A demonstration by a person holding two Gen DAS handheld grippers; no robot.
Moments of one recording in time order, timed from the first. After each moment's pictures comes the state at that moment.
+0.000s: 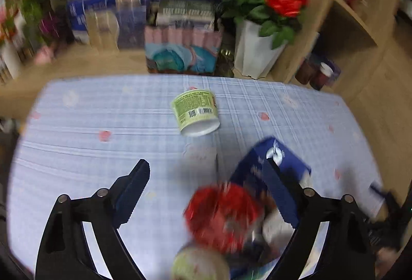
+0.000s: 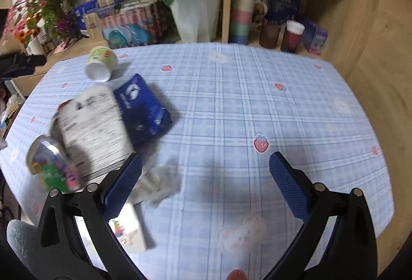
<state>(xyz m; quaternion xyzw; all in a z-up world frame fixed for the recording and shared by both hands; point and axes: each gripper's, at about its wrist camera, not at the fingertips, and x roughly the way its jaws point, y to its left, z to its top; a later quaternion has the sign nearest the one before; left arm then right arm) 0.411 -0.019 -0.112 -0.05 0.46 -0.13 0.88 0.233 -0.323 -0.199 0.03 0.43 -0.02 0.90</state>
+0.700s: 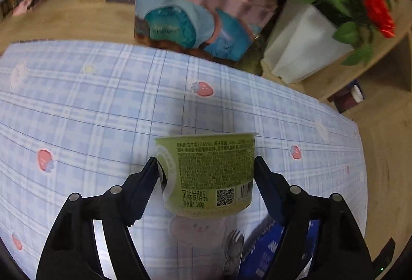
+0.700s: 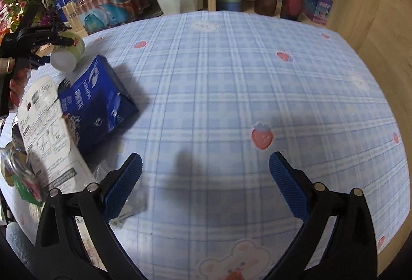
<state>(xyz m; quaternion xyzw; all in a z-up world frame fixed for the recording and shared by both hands) 0.538 -0.024 -0.191 -0.13 0.52 -0.13 0.84 0.272 -0.348 -0.257 0.05 0.48 -0.02 0.88</state>
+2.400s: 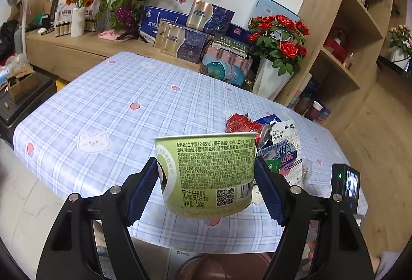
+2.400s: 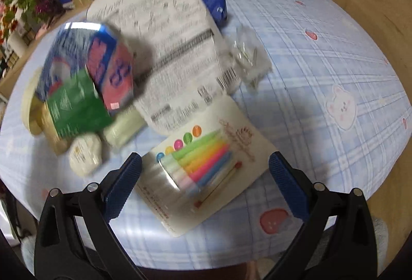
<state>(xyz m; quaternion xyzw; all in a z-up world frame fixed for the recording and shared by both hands) 0.107 0.101 -0.129 -0.16 0.32 -0.06 0.93 0.160 -0.184 -0.269 0.08 0.52 -0.08 0.85</state>
